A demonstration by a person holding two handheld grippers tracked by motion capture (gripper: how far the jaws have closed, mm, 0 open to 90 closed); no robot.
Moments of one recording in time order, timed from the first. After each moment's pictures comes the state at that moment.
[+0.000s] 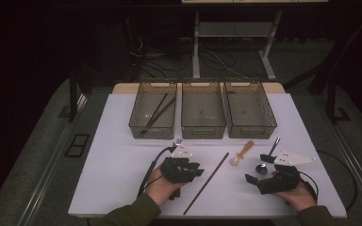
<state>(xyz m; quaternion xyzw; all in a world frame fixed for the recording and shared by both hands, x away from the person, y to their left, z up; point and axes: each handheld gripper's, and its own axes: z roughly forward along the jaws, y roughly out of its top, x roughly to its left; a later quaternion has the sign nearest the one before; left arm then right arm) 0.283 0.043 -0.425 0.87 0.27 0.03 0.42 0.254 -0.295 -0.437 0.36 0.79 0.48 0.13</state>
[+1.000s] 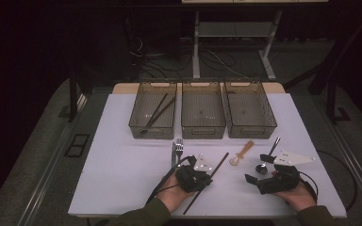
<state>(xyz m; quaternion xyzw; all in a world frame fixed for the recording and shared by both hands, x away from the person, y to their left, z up) 0.272 0.007 -0.442 0.91 0.21 0.05 0.35 0.254 -0.295 -0.437 0.36 0.79 0.48 0.14</state>
